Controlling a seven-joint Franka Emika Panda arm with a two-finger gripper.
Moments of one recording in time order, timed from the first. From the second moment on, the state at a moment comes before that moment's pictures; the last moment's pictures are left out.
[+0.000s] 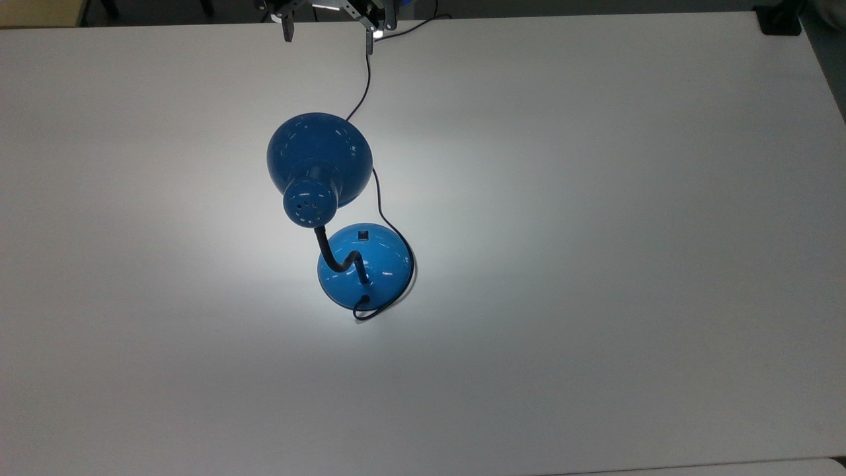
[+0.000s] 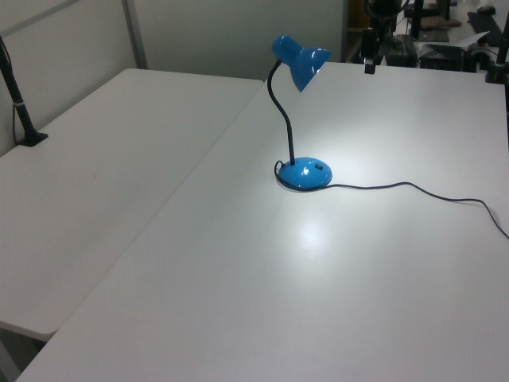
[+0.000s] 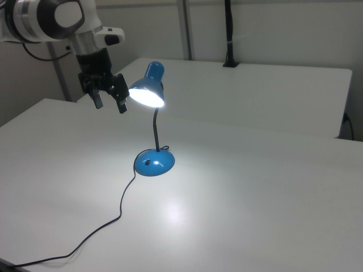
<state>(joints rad) 0.00 0.01 0.05 -1.64 -0.09 1.66 0.14</state>
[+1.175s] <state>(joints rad) -0.01 0.02 0.05 -1.64 -0.09 1.66 0.08</state>
